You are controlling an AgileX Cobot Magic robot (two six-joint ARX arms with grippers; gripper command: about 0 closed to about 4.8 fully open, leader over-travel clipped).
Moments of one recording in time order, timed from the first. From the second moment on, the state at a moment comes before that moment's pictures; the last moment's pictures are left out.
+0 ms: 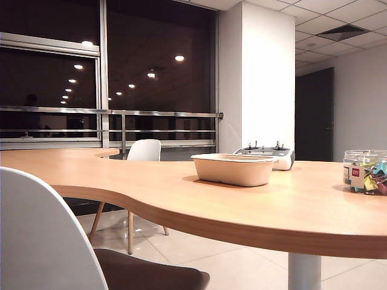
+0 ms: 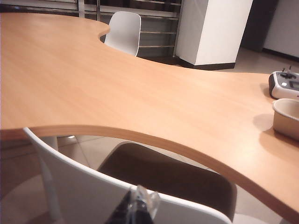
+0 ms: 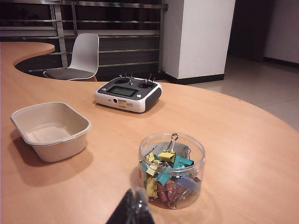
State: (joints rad) left arm 0.03 0.00 0.01 0.00 0.07 -0.02; right arm 0.09 0.00 0.01 0.08 0.03 0.03
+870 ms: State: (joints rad) left arm 0.03 0.01 0.16 -0.06 0.00 -0.19; right arm 0.08 0.00 0.19 -0.01 0.14 0.08
